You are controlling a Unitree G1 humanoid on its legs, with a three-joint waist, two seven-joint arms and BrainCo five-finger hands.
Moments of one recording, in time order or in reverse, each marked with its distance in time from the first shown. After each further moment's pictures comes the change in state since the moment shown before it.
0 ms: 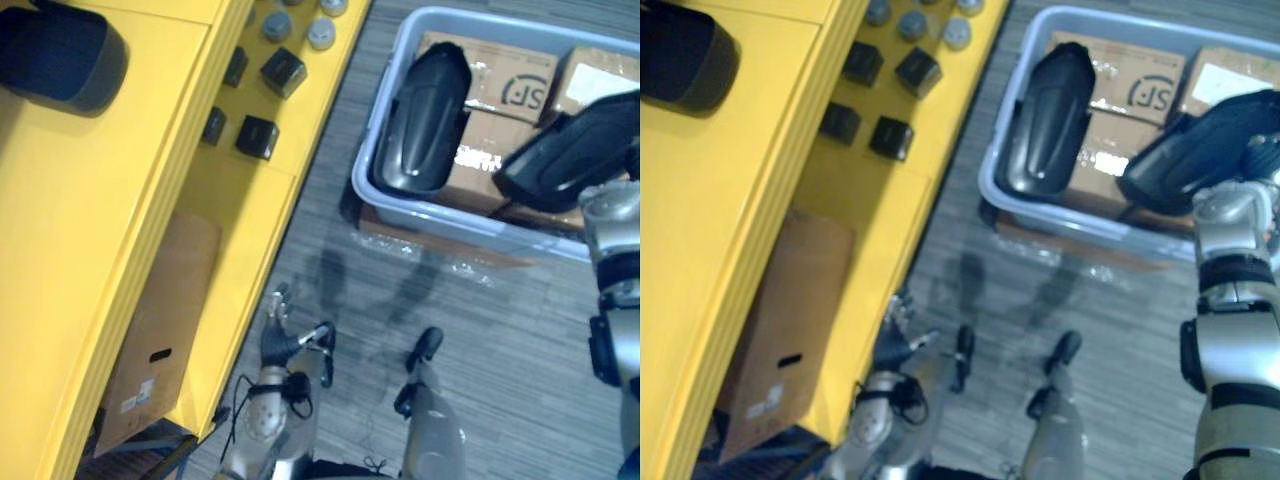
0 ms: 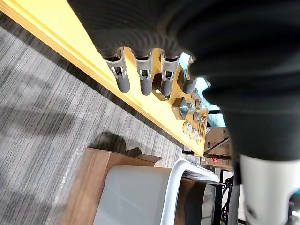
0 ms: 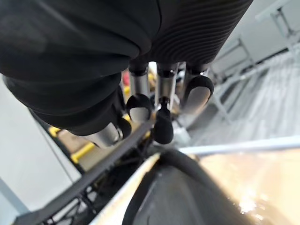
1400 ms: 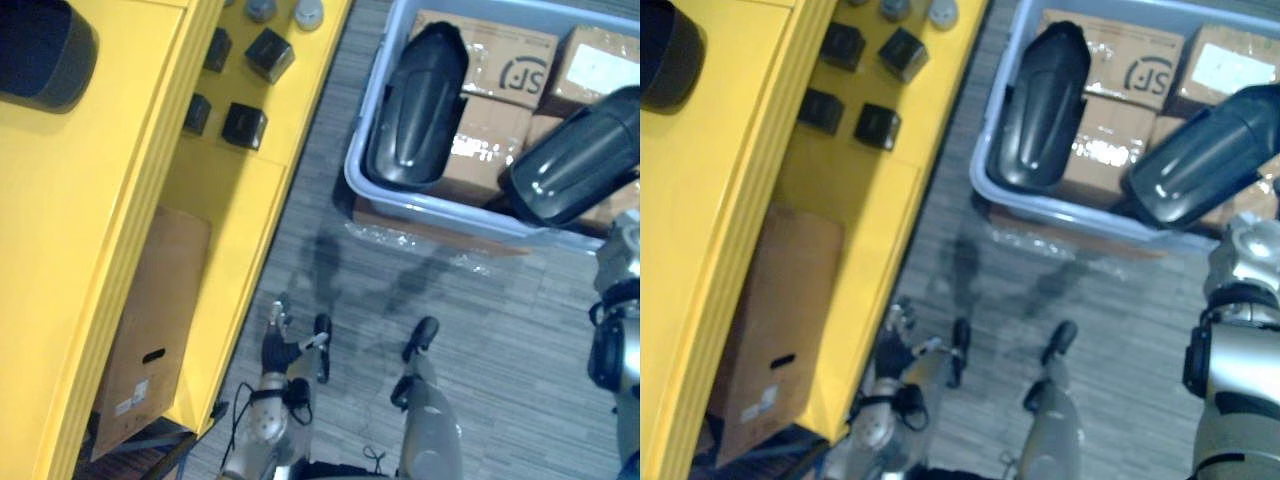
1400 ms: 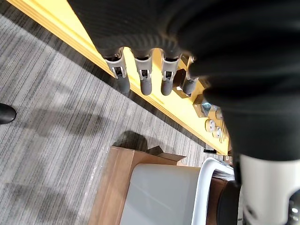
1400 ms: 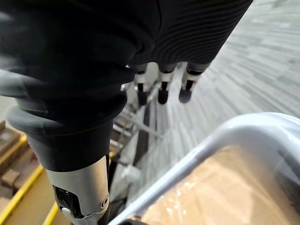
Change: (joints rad) left arm -0.002 -0.012 -0.020 0.069 -0.004 0.005 0.013; right arm 0.063 -0.012 -0.292 0.201 0.476 -0.249 0.002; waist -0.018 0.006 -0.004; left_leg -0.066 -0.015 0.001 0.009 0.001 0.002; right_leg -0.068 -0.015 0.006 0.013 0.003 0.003
